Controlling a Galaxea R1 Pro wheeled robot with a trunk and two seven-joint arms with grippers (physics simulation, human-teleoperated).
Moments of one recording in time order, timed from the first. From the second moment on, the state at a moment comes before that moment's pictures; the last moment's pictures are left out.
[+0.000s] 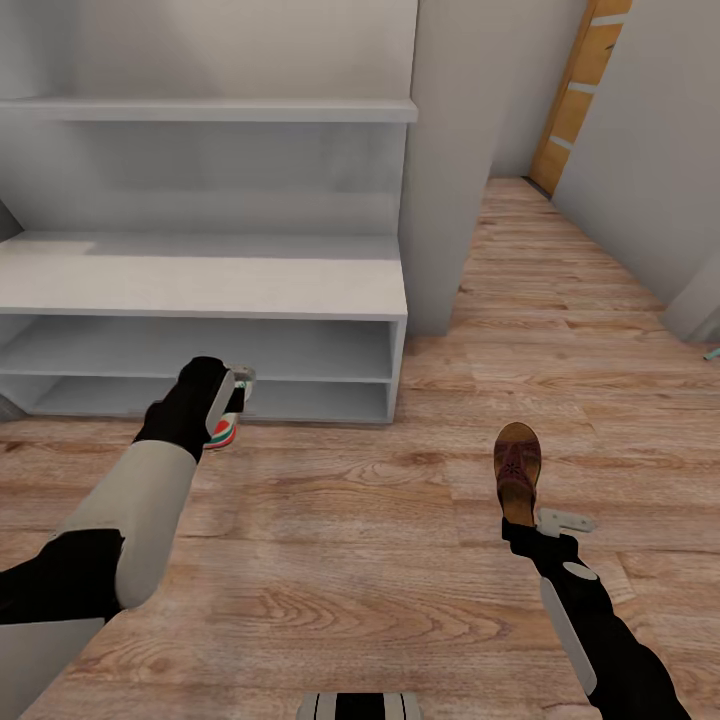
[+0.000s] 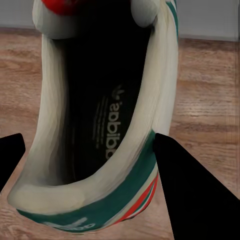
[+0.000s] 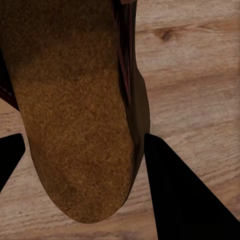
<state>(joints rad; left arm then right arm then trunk) -1.18 -0.02 0.06 -0.70 -0.06 0.97 0.29 -0.35 -0.11 -0.04 -1.20 -0.19 0.39 -0.23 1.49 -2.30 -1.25</state>
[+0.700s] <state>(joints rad) -1.21 -0.02 0.07 -0.70 -0.06 0.97 0.29 -0.35 -0.11 -0.04 -1.20 -0.19 0.39 -0.23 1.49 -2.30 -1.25</state>
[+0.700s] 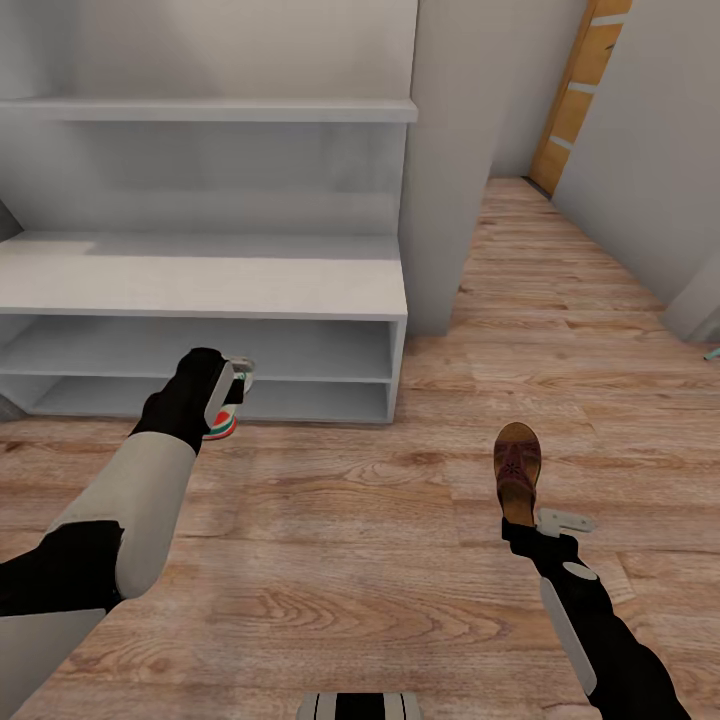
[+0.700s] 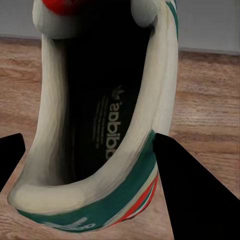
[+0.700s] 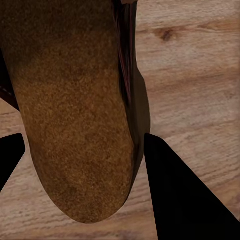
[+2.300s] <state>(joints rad) -1.17 -0.02 0.07 -0.71 -0.06 0.96 0.28 -0.35 -0.11 -0.04 -1.20 -0.19 0.39 -0.23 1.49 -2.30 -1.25</state>
